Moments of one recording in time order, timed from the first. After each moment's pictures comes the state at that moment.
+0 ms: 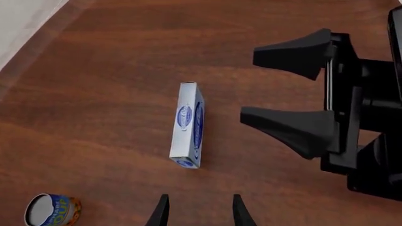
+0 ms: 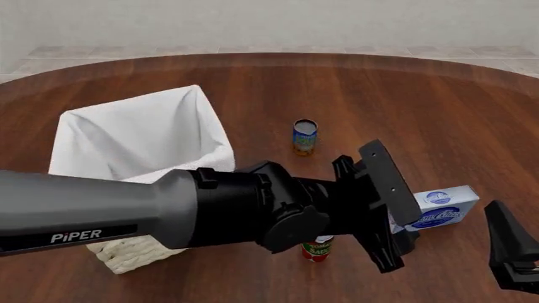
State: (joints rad) left arm -1.13 1.80 -1.23 0.06 0.31; right arm 0.00 0.00 0.00 -0.01 0.07
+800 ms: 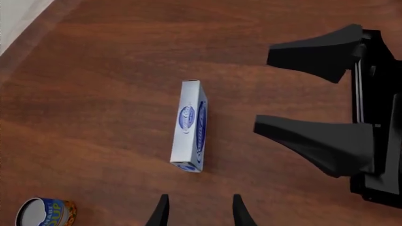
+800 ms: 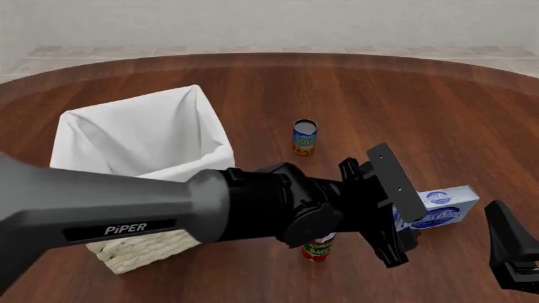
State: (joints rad) left arm -1.12 1.89 -1.30 0.06 0.31; right arm 0.01 0.00 0.00 -0.01 0.08
